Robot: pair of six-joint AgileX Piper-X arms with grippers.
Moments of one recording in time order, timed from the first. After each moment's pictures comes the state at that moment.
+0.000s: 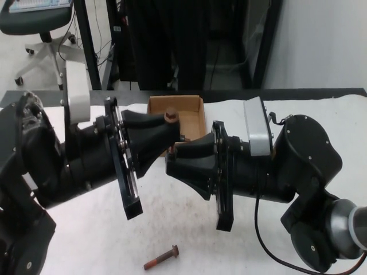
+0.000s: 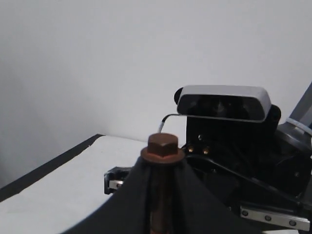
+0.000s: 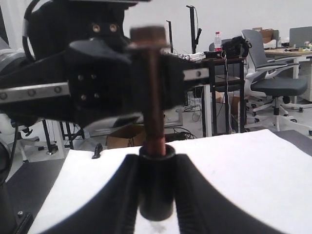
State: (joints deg) left arm -23.3 72.5 -22.9 -53.0 48.1 -8.1; right arm 33.1 97.3 -33.7 -69.4 -49.7 13.3
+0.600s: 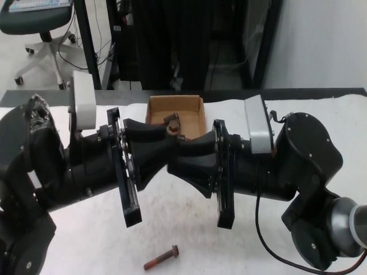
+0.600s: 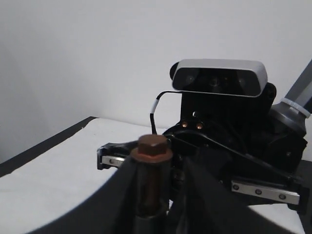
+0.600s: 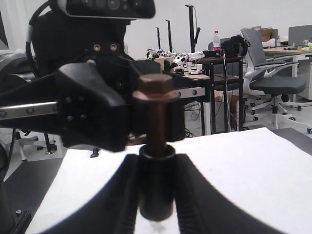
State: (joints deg) left arm -23.0 72.5 -22.9 -48.8 49.9 -6.8; right arm 32.2 97.2 -34.0 -69.0 -50.1 13.3
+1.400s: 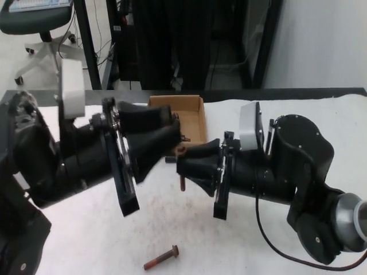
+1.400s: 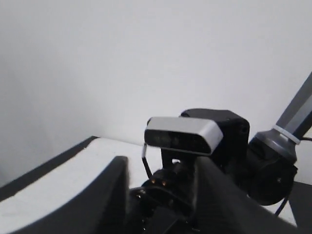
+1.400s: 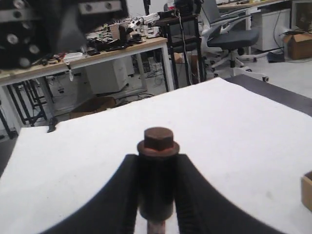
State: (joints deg) left arm -22.9 70.3 -22.9 -52.4 47.7 -10.7; right arm 29.7 97.2 -34.0 -54.9 -43.4 8.5
